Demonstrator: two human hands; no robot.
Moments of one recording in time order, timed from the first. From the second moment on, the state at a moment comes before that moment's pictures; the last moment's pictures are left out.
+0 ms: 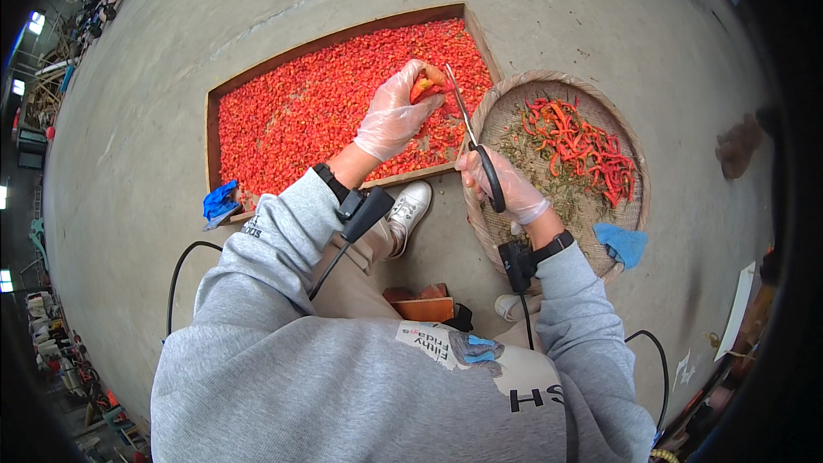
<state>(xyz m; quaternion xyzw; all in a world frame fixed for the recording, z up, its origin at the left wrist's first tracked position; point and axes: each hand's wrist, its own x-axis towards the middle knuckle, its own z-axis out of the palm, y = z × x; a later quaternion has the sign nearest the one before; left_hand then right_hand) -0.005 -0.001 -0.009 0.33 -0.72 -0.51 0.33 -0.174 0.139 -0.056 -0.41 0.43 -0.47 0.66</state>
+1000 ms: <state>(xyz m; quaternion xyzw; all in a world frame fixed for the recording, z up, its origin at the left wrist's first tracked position) -0.005 0.002 0.001 0.37 -0.52 -0.70 0.33 -0.170 0.140 -0.040 -0.29 0.39 -0.48 0.73</state>
